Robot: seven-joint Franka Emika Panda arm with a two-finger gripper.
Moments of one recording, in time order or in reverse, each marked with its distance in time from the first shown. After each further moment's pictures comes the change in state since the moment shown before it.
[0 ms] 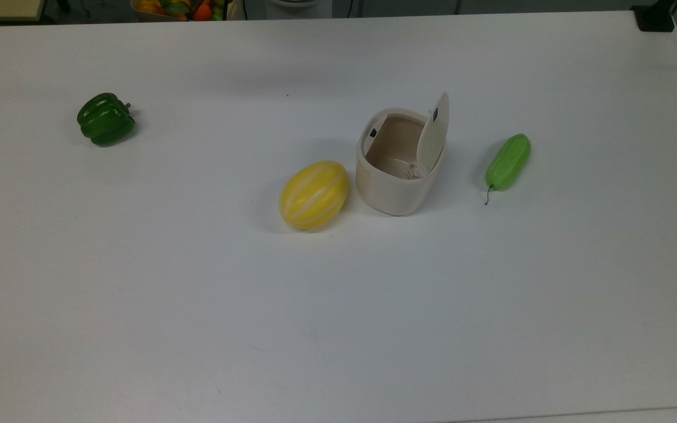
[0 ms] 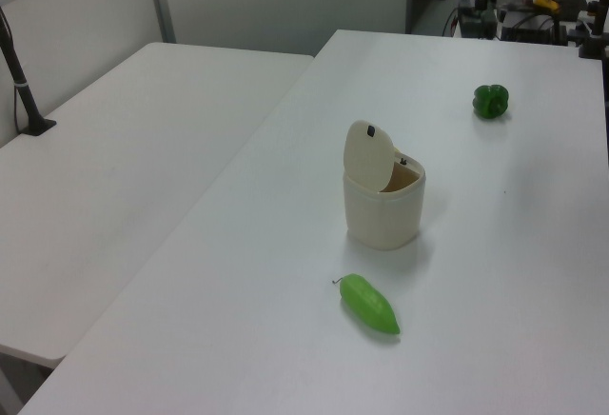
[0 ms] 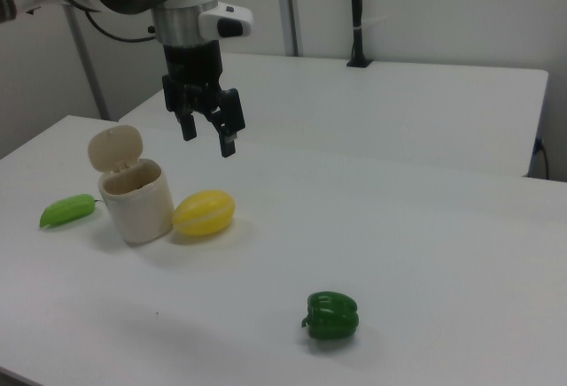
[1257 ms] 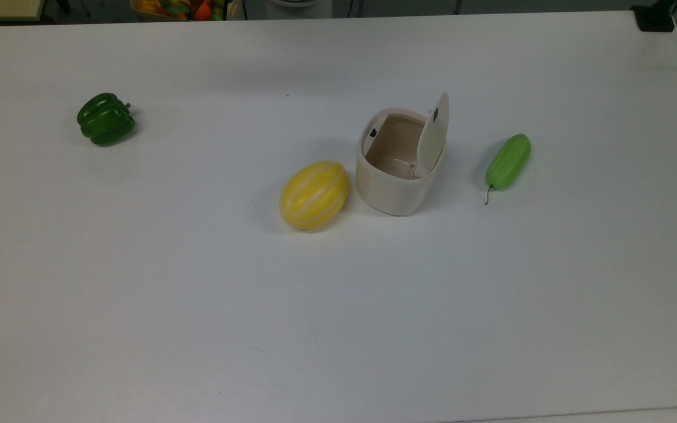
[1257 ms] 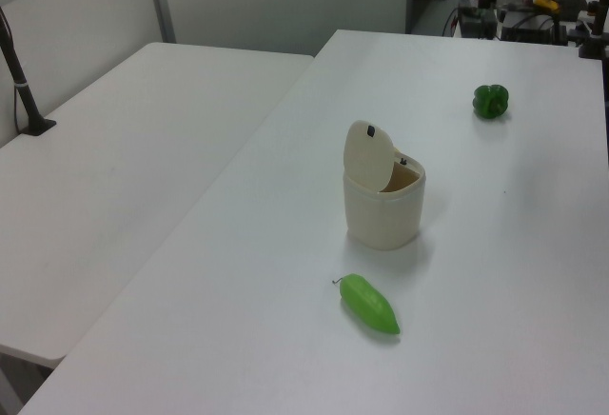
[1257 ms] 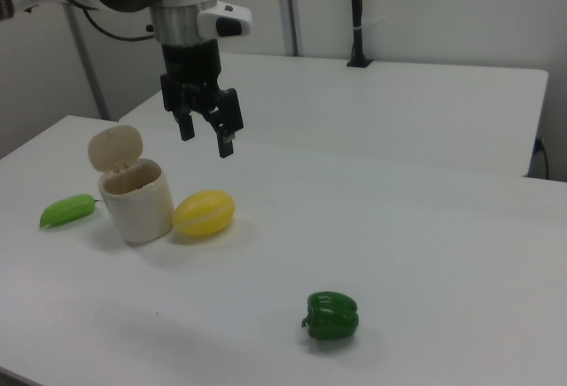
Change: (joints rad) arm -0.002 -0.008 -0.002 0.000 0.000 -0.016 0.000
